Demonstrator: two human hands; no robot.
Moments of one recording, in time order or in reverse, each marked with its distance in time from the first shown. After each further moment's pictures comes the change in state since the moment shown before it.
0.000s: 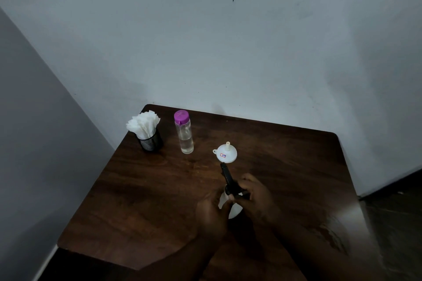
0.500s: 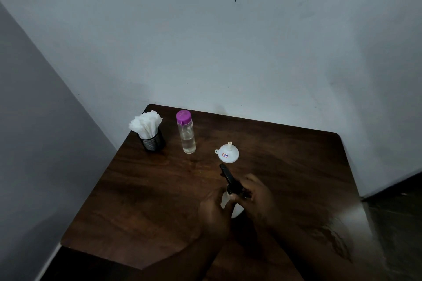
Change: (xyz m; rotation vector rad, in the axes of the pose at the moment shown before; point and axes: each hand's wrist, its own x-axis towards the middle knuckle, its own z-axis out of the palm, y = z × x) left_hand 0.001 0.003 0.004 0.001 0.014 -0.069; right_hand -0.001 0.006 0.009 -0.026 0.056 0.010
